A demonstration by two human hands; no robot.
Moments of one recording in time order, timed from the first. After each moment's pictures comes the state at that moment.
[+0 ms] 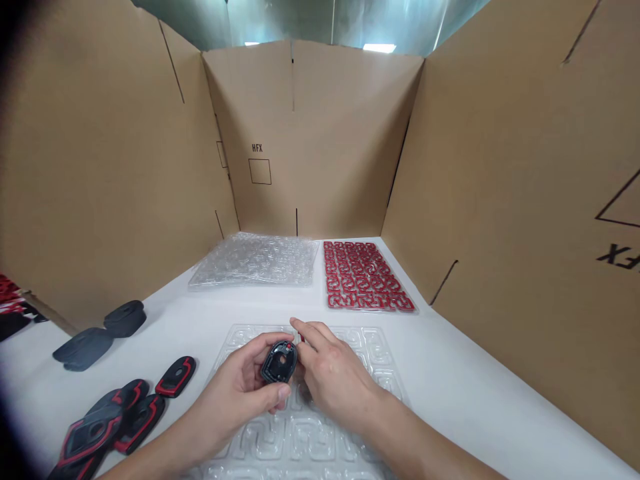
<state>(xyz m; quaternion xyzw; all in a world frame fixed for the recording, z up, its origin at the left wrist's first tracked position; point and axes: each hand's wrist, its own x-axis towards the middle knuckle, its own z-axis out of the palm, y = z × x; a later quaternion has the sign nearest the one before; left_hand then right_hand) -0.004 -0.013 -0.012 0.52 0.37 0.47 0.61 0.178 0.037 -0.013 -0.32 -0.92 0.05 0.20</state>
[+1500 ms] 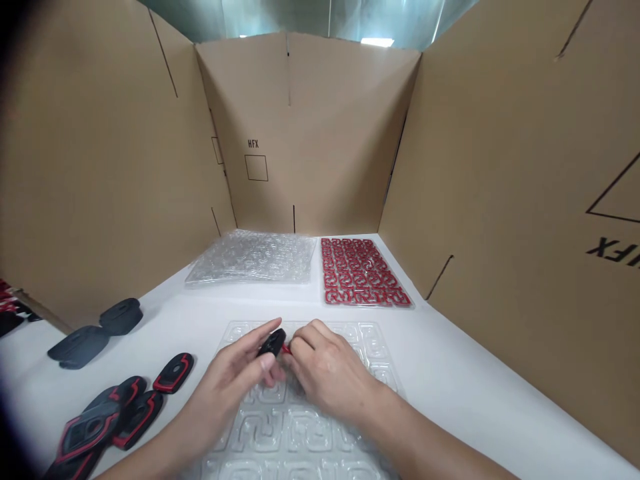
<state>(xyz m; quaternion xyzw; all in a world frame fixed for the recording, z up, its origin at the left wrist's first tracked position) -0.011 -0.018 -0.007 0.53 0.45 0.49 0.53 0.173 0.032 -0.008 -0.29 -0.93 0.03 0.24</state>
